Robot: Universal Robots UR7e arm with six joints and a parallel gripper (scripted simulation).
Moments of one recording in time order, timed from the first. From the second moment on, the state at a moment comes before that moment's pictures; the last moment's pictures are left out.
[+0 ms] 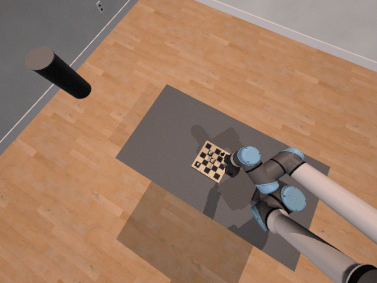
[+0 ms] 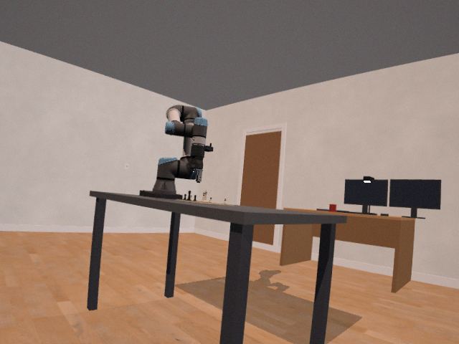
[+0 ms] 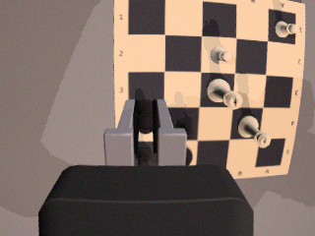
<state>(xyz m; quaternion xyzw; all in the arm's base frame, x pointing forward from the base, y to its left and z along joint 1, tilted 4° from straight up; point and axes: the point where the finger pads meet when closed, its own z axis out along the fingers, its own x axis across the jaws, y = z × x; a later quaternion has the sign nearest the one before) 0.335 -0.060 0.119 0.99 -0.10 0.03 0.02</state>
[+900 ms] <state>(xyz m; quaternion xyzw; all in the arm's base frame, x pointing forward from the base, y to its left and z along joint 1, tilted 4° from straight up) 0.336 -0.062 0.050 0.99 -0.10 0.03 0.02</state>
